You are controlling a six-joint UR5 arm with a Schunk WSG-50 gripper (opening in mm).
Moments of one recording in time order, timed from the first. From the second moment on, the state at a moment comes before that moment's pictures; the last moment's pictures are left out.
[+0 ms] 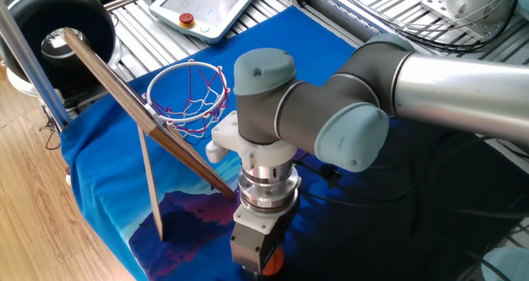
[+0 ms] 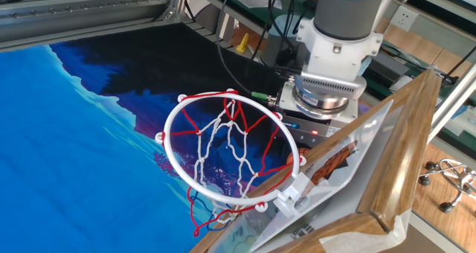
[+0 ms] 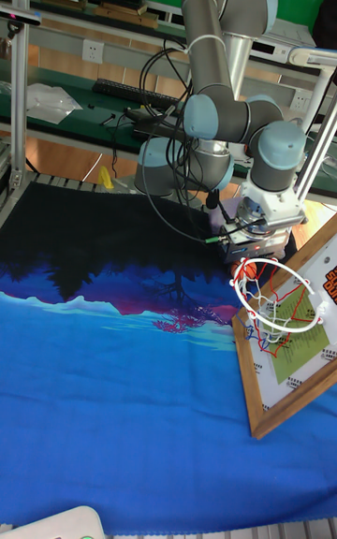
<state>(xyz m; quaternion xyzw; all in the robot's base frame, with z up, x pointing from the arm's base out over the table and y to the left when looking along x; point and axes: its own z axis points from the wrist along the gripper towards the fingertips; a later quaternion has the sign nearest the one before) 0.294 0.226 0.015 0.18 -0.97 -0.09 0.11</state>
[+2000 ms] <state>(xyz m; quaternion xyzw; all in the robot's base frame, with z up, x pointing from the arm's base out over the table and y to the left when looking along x) 0.310 0.217 0.046 0.15 -0.98 -0.06 0.11</state>
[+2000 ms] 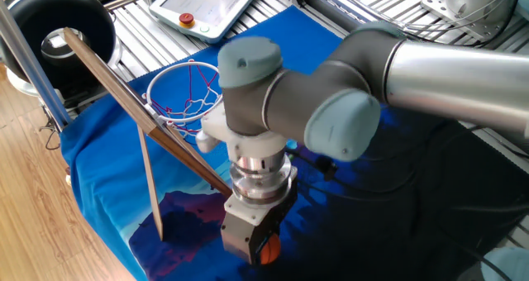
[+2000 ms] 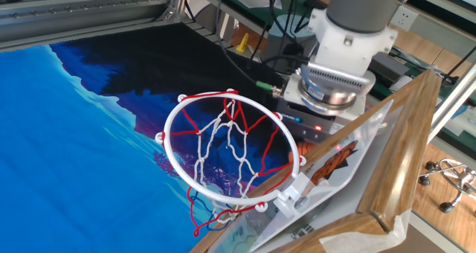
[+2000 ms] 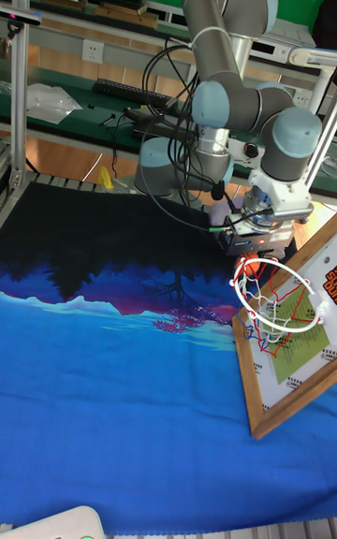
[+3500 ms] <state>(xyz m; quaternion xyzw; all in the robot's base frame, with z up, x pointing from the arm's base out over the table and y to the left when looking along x) 0.421 0.157 0.190 0.19 -0.98 -0.03 0.03</state>
